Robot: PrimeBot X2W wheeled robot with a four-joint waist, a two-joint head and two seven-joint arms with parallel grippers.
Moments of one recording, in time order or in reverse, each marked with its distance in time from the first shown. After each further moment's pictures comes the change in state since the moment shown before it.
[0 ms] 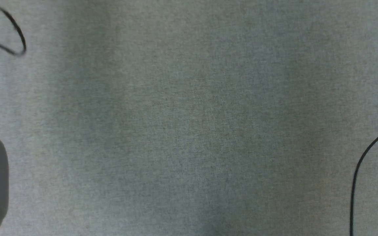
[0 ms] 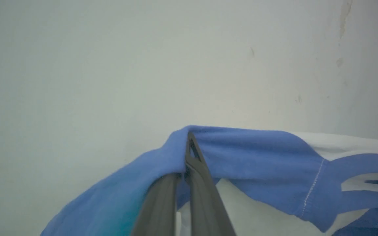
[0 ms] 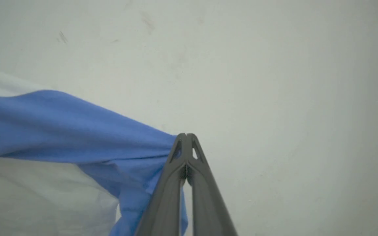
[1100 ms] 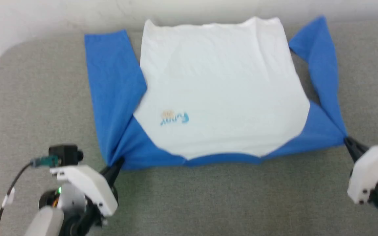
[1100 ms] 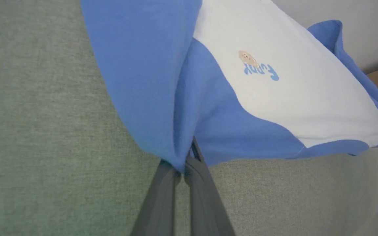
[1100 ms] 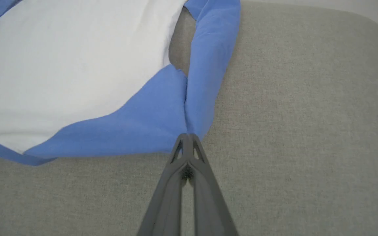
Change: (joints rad) left arm 1.258 -0.007 -0.169 -0.269 -0.171 0.016 0.314; right arm 1.475 0.055 -0.188 -0.537 0.297 -0.001 0.396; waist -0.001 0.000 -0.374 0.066
